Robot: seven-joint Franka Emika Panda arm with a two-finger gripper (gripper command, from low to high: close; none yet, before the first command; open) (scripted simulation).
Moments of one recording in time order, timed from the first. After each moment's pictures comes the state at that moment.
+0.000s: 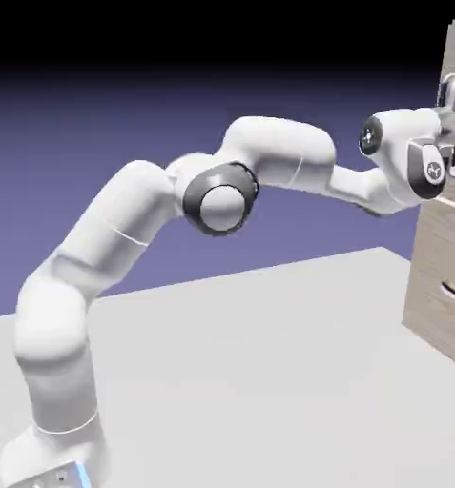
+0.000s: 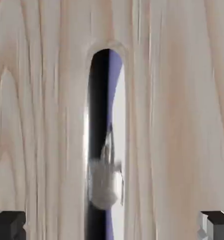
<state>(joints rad) -0.12 0.73 0.03 -1.04 -0.54 3.37 2.85</state>
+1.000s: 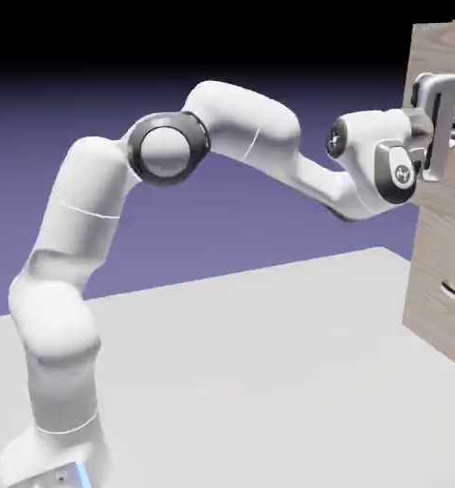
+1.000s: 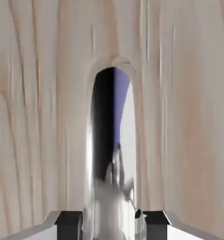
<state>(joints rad) 0.27 0.35 -0.50 -1.70 -0.42 3.65 2.90</state>
